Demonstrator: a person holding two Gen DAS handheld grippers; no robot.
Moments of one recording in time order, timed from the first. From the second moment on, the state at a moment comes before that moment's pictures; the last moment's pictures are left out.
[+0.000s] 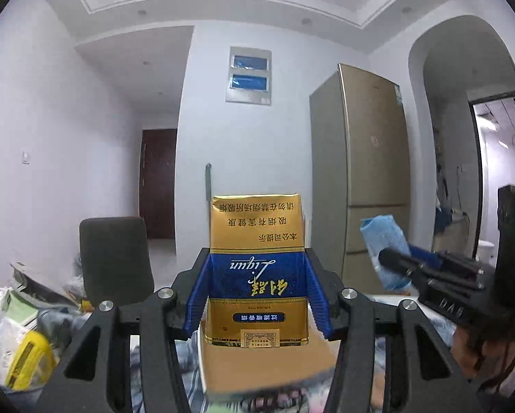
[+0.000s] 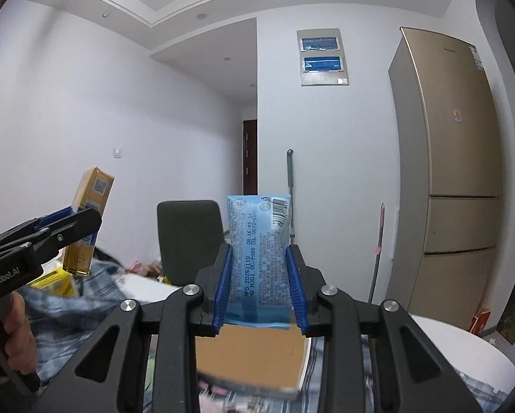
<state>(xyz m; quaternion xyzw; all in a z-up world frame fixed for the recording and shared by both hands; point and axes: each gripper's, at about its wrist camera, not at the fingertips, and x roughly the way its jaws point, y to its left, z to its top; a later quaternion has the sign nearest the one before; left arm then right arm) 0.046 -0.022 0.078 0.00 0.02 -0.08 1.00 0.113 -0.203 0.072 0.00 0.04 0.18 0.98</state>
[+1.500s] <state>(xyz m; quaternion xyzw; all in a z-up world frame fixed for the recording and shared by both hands) 0.176 -0.021 -0.009 -0.03 0.11 -0.03 0.99 0.219 -0.192 0.010 0.01 0.15 0.18 0.97</state>
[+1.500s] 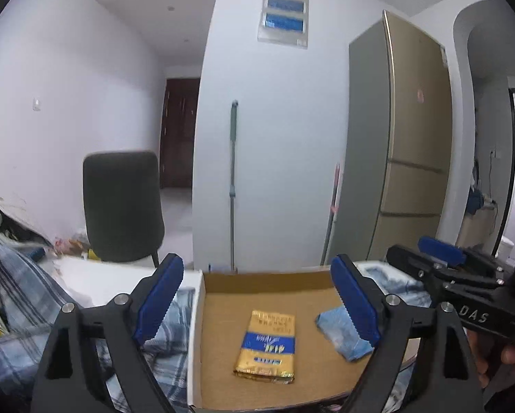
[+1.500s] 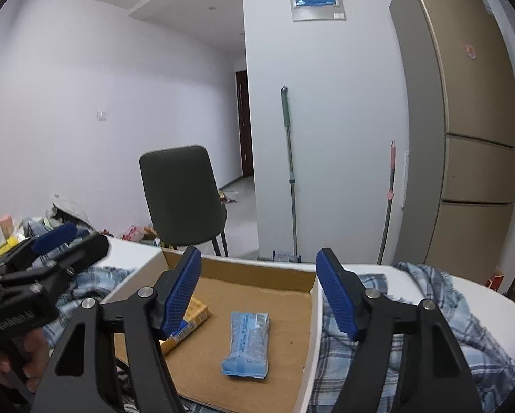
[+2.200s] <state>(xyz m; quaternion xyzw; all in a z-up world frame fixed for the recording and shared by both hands) 0.016 -0.031 0.091 -0.03 -0.01 -0.04 1.00 0.065 -0.243 0.107 0.04 0.00 0.18 0.98</state>
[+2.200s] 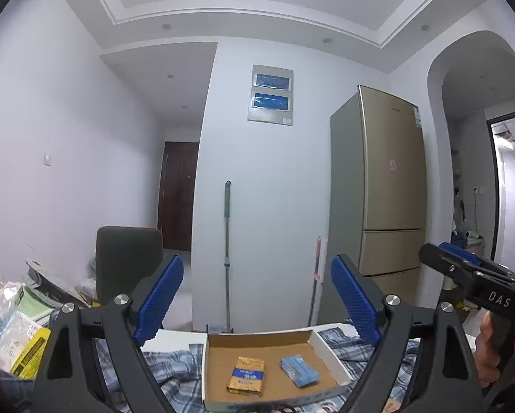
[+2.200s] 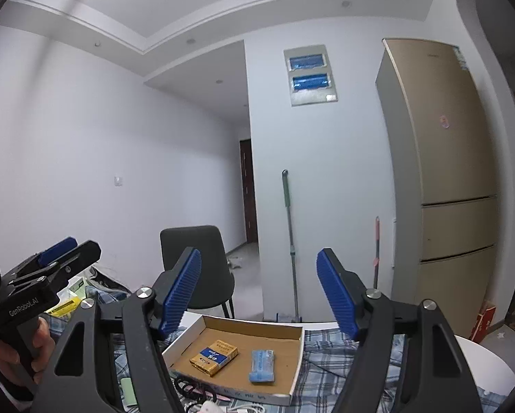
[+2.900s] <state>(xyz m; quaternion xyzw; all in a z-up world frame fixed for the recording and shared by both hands) 0.002 -0.035 0.018 -0.03 0.05 -0.04 1.00 0.047 -0.266 0.017 0.02 0.08 0.13 0.99</state>
